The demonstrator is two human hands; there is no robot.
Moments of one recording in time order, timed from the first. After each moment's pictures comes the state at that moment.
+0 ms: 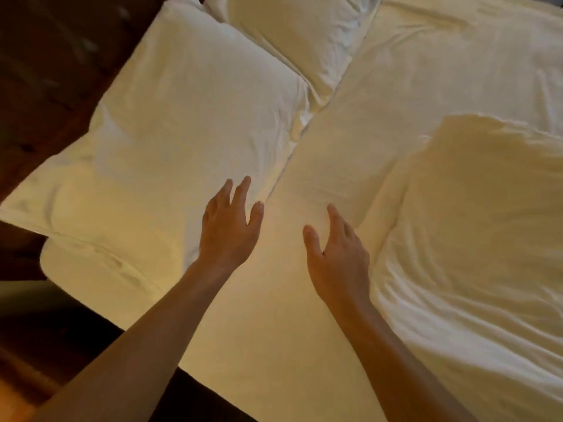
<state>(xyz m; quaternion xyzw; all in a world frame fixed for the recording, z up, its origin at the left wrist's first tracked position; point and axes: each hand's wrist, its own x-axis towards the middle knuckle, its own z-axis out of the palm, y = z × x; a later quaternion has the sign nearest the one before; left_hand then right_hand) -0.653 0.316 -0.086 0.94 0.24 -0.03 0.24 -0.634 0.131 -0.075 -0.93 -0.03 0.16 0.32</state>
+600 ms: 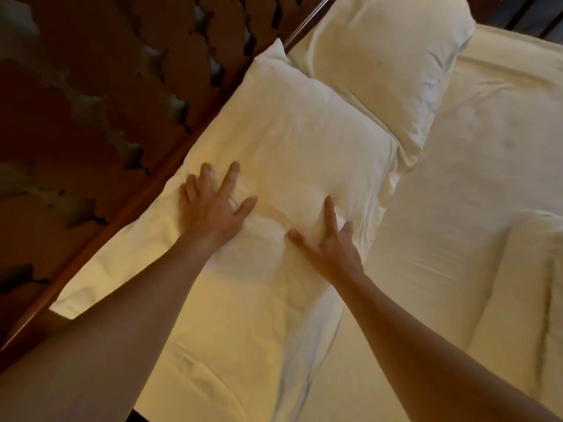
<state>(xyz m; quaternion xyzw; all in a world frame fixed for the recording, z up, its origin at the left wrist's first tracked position) -0.557 0.629 -0.132 0.97 0.24 -0.03 0.06 -0.517 0.396 -0.149 -0.91 -0.04 0.26 0.32</state>
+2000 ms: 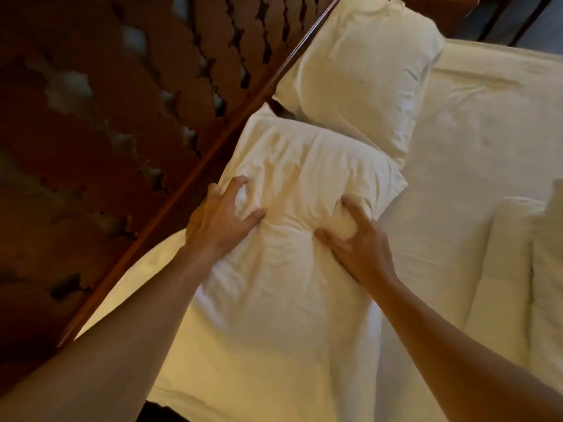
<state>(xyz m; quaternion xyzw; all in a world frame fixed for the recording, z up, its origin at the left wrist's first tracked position) -0.580 0.609 -0.058 0.96 0.21 0.00 0.17 -0.530 0.352 -0.100 -0.90 -0.05 0.11 0.43</state>
